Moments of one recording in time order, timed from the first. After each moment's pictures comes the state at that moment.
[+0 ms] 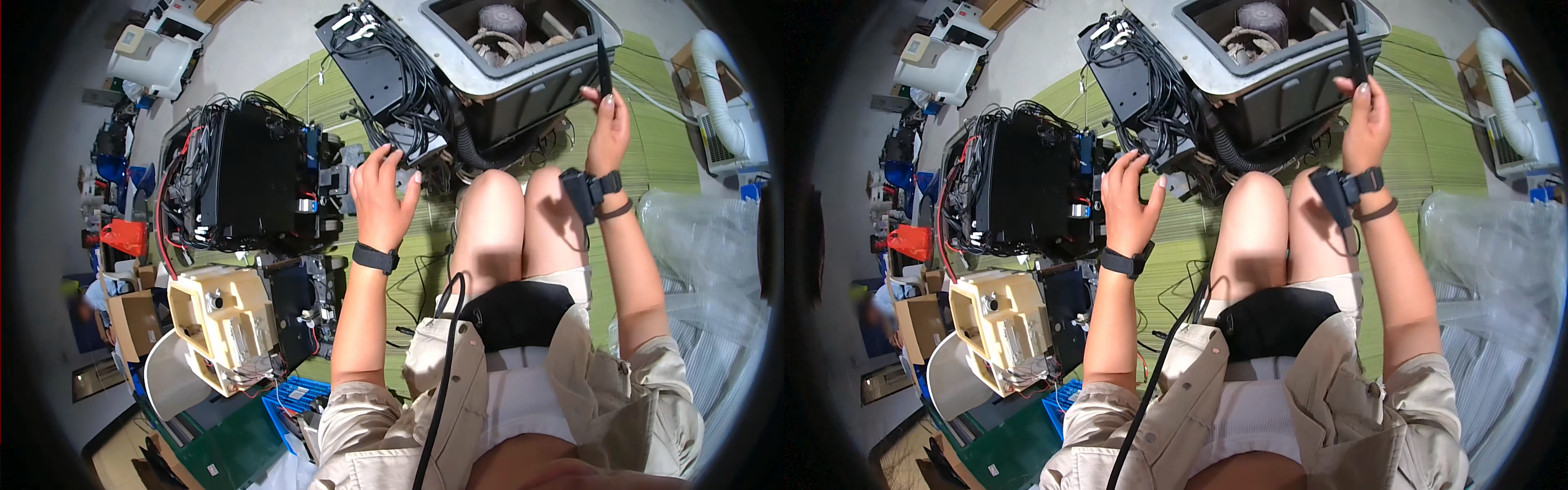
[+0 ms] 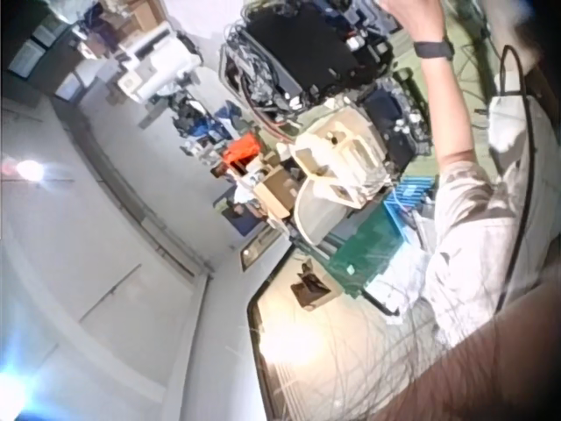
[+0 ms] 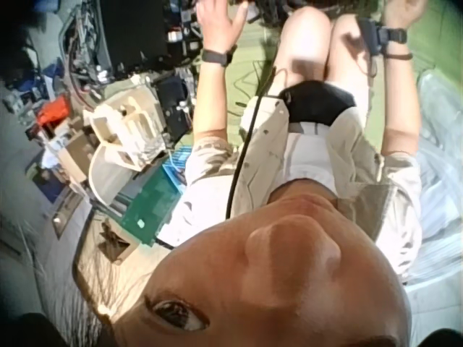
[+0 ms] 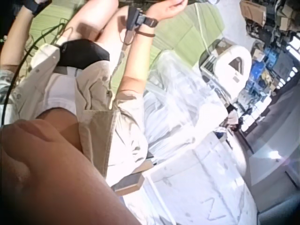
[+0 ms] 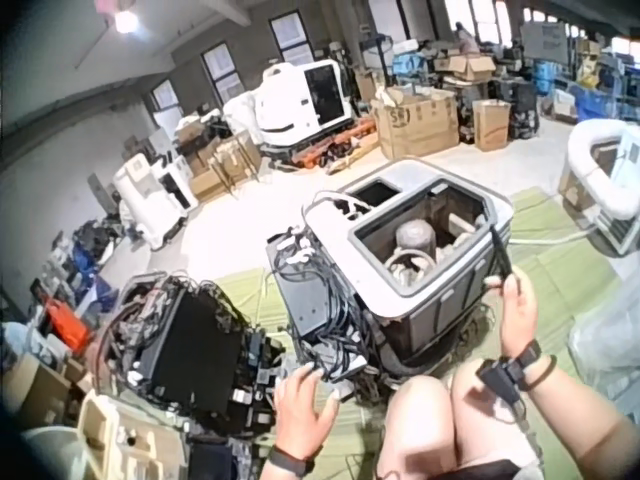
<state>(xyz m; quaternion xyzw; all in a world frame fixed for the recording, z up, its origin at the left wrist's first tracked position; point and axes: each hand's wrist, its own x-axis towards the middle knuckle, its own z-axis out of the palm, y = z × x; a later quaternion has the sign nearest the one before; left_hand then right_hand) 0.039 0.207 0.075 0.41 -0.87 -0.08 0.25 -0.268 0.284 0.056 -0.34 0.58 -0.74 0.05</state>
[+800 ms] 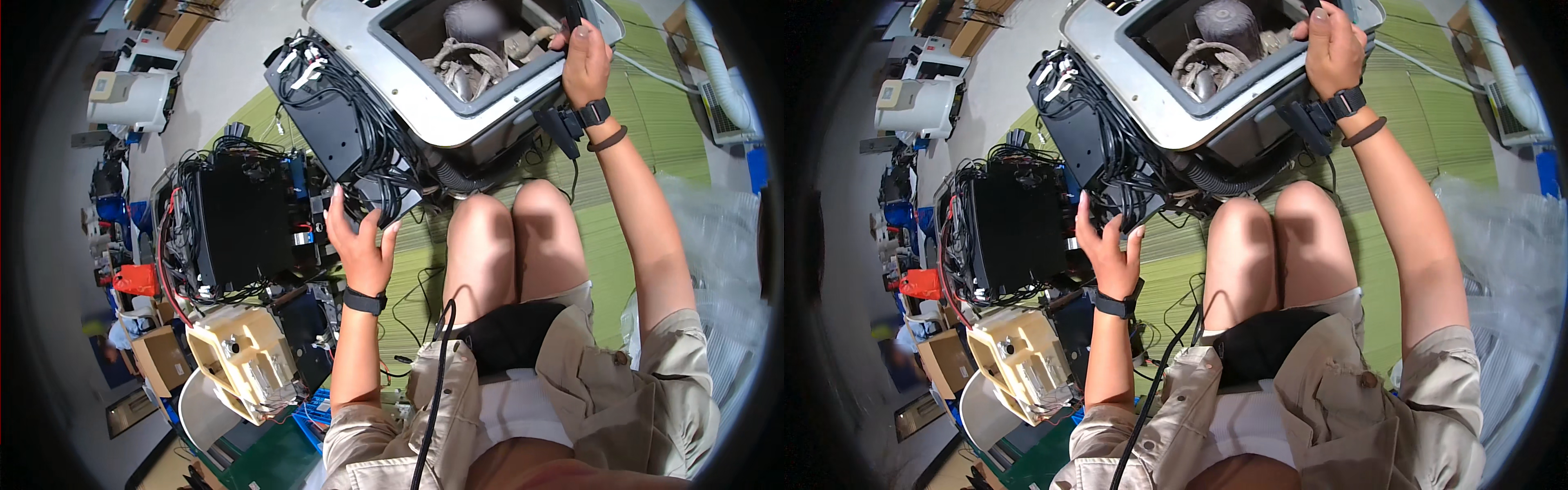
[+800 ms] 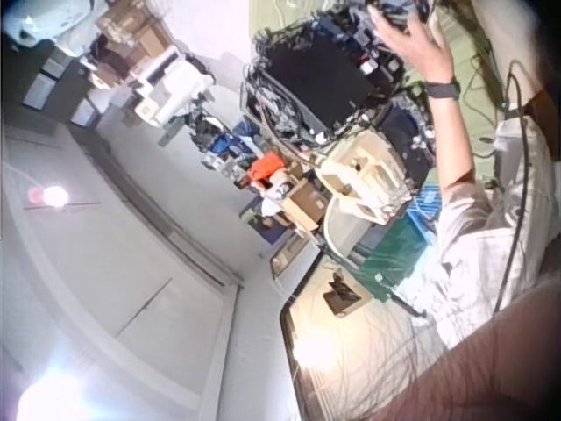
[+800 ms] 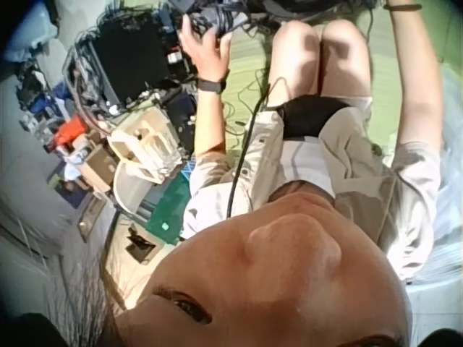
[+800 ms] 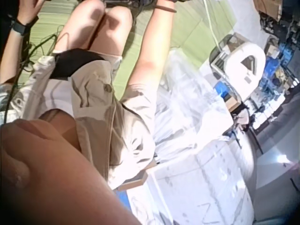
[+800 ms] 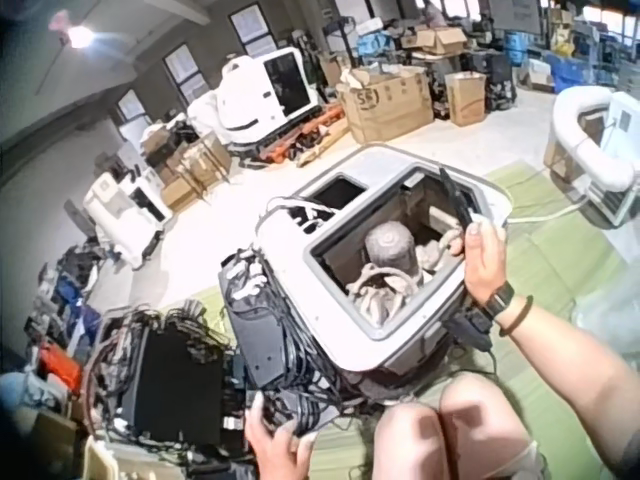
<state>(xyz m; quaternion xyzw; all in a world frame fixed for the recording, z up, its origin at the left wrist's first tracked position) 0.018 0.183 0.061 0.41 -0.88 -0.06 0.22 -0.363 0.184 0.046 -0.47 0.64 -0.59 -0.16</state>
